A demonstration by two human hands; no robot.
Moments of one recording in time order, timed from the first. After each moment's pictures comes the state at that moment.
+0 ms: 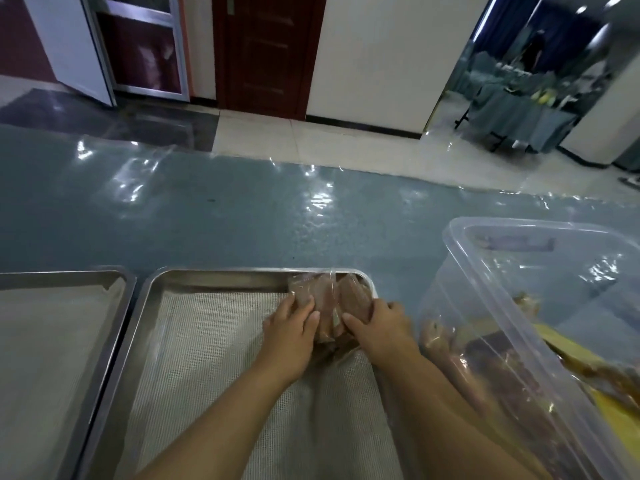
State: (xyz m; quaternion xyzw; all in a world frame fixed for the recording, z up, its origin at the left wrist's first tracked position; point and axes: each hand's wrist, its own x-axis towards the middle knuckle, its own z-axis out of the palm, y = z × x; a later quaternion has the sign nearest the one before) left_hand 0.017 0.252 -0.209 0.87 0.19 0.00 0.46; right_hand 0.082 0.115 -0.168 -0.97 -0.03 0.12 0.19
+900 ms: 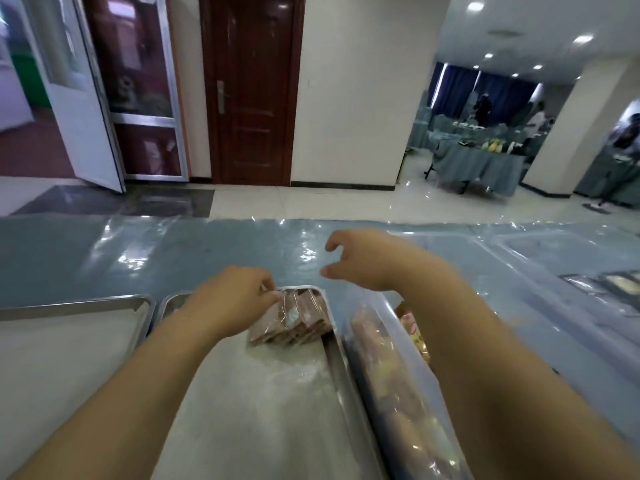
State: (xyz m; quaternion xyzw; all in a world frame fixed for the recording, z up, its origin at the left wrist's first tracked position) left_hand -0.119 0.221 0.019 0.97 0.10 0.04 0.20; right_hand -0.045 0.040 0.097 -0.95 -0.31 0.07 0.08
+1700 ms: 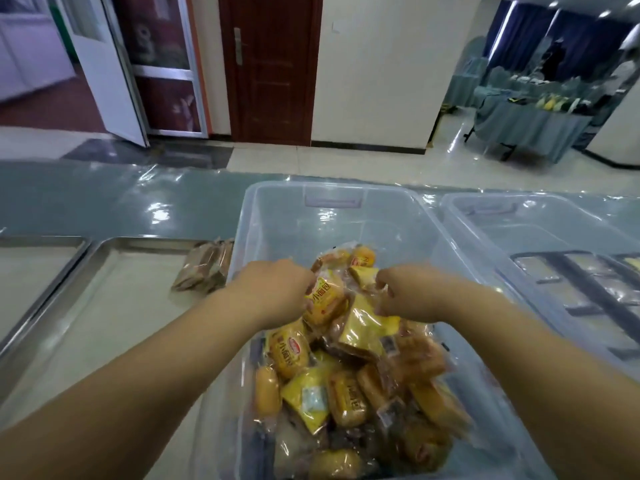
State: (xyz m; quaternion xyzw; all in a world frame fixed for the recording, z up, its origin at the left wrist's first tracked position) left_hand -0.036 -0.024 -0.005 1.00 0.03 -0.08 0.01; right_hand 0.062 -0.211 0.010 -0.92 -0.34 0.16 -0.10
